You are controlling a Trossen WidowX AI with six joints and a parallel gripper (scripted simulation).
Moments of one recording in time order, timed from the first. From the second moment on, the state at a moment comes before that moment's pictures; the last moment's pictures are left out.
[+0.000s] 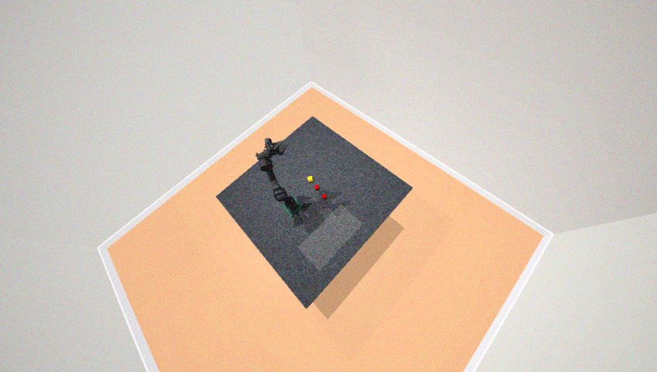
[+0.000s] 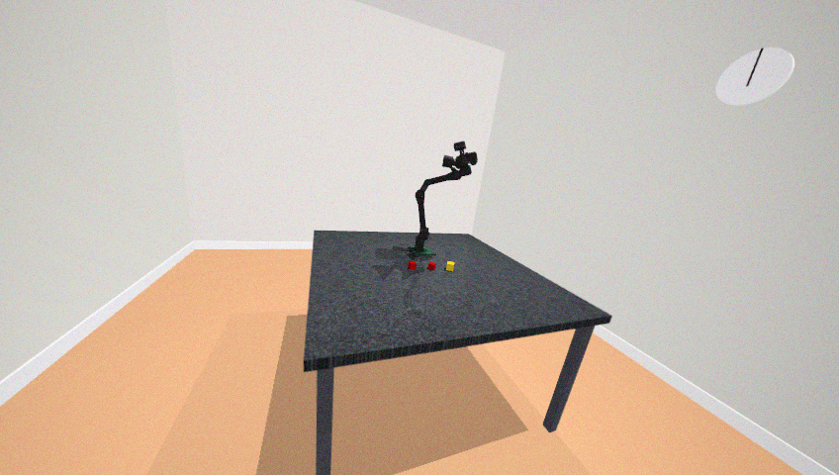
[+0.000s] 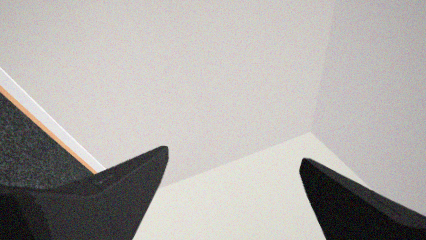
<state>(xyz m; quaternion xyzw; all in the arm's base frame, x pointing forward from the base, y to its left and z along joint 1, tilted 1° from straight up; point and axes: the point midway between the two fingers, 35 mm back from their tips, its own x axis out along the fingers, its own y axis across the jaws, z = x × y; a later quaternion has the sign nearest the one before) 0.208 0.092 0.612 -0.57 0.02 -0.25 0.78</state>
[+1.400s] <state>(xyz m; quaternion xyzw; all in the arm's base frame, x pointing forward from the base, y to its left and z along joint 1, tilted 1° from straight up) 0.438 0.005 0.408 -0.33 0.14 -0.16 0.92</state>
